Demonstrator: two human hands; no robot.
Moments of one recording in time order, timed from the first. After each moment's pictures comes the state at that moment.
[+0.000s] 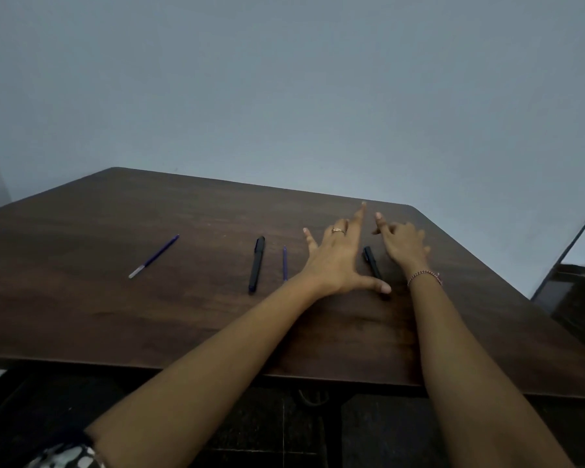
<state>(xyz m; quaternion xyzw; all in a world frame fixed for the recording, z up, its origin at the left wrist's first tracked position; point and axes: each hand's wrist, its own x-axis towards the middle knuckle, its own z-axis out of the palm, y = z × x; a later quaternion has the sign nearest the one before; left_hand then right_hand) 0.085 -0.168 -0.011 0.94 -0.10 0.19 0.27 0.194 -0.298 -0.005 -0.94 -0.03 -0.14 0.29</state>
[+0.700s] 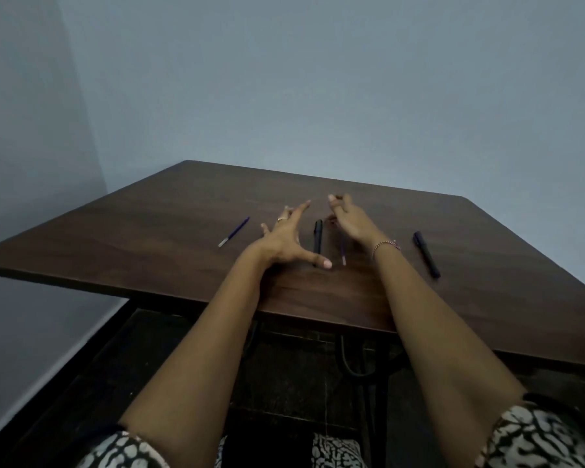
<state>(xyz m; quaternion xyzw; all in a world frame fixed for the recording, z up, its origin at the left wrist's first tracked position) -0.001 -0.028 -0.018 0.92 0.06 0.08 0.37 0.129 -0.154 -0.008 -0.86 -0.31 0.01 0.40</state>
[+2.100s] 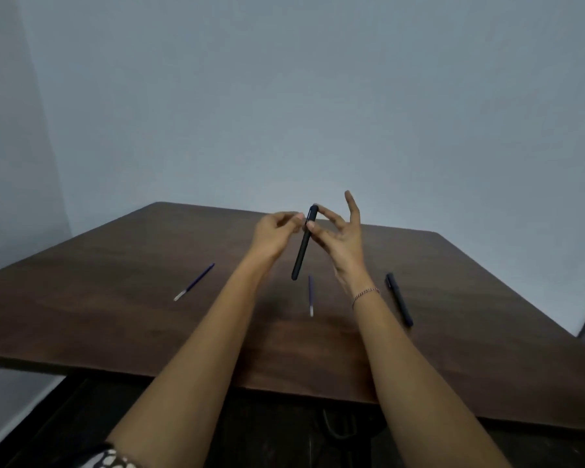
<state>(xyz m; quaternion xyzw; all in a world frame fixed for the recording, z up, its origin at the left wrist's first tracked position) 0.069 -0.053 0.033 0.74 0.06 0.28 0.61 0.139 -0.167 0.013 -0.54 -0.32 -0.03 0.78</state>
